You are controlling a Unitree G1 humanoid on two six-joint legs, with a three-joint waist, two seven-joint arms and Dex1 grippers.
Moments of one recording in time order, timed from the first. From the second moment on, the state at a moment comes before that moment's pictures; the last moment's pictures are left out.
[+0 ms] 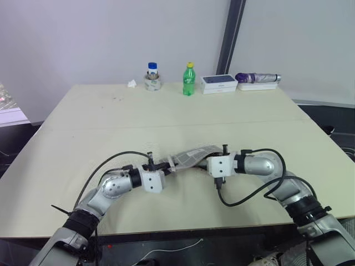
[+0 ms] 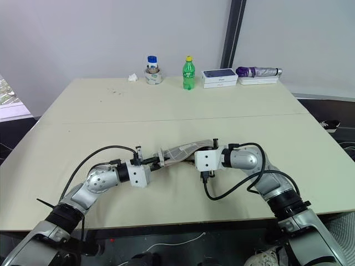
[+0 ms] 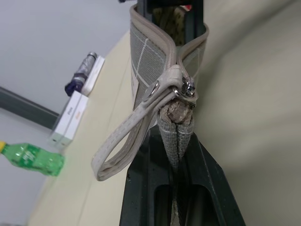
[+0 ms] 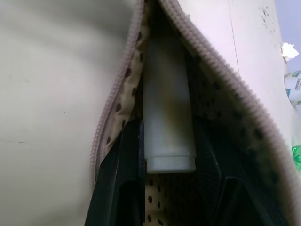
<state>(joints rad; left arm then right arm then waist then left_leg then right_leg) -0.51 0.53 -0.33 0.37 0.17 -0.68 -0.60 -0.59 -0.67 0.31 0.14 -0.24 -0.22 0.89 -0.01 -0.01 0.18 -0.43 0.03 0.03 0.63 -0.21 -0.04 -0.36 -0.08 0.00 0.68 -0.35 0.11</state>
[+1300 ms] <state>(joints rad) -0.47 0.51 -0.23 0.41 0.19 -0.73 -0.59 -0.02 -0.65 -0.27 -0.19 0.21 0.08 0.72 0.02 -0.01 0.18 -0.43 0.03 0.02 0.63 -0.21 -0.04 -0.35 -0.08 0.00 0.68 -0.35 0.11</state>
